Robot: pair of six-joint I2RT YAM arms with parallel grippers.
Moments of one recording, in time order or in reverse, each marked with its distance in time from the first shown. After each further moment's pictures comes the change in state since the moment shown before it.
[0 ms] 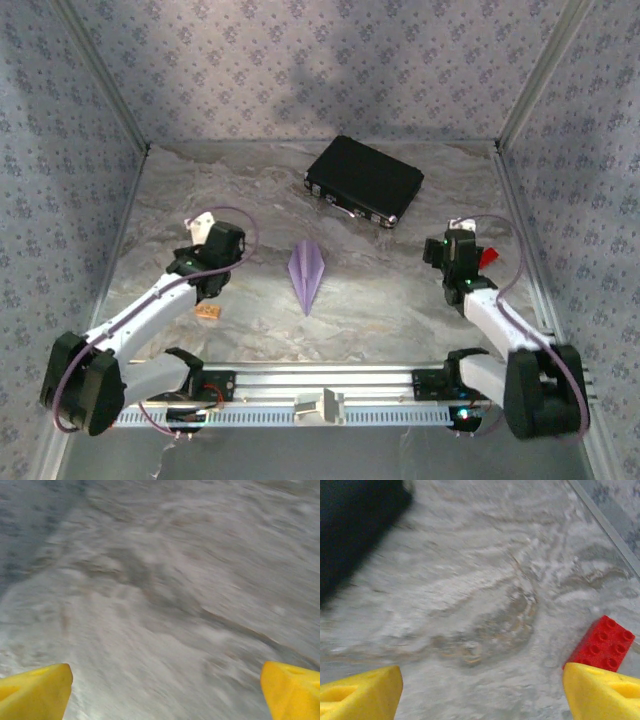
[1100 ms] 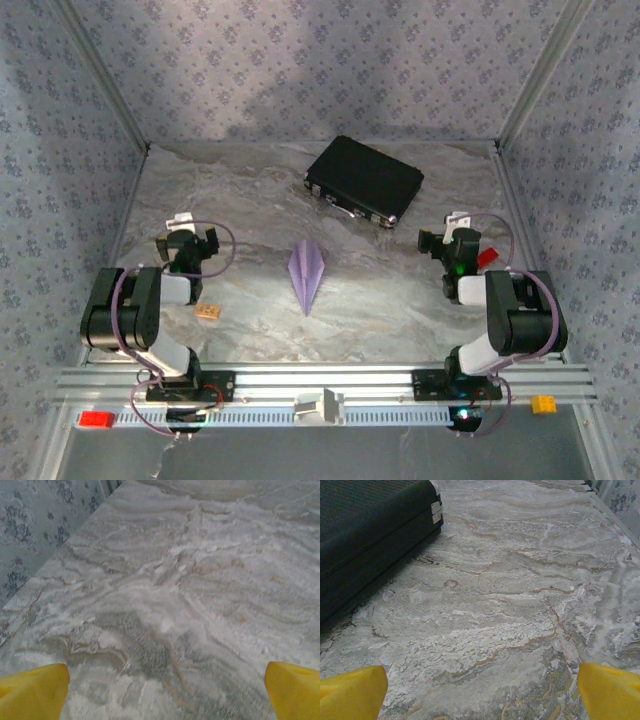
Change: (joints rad) left arm 0.430 0.433 -0.267 1.150 0.440 0.466; right arm -0.109 0.365 -0.060 0.636 -0.233 -0.145
